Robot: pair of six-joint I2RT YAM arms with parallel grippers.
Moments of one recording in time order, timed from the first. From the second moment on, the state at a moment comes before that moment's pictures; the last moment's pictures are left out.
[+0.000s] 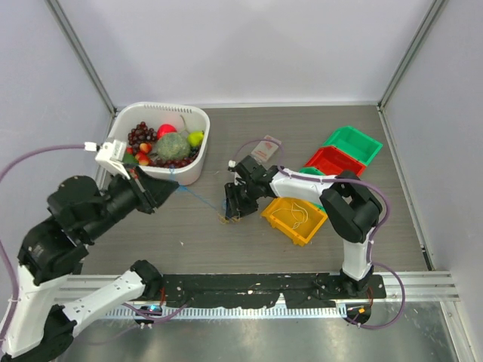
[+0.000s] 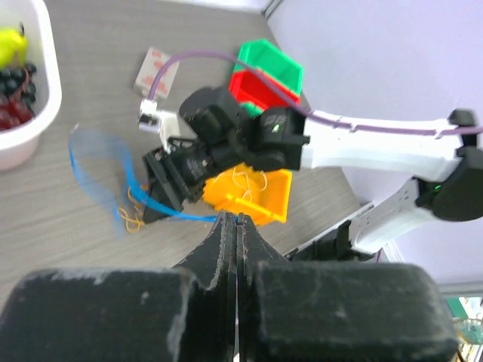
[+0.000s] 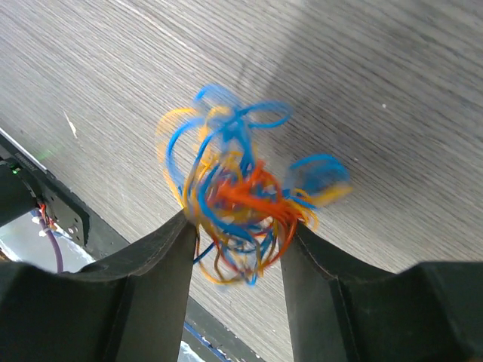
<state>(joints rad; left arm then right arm) -0.71 0.68 1.33 -0.87 -0.06 -0.61 0.80 1.91 1.24 -0.39 -0.35 0.56</state>
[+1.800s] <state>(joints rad) -0.71 1.11 1.55 -0.80 0.19 -1.00 0.80 1.19 1.41 -0.40 -0.43 0.31</state>
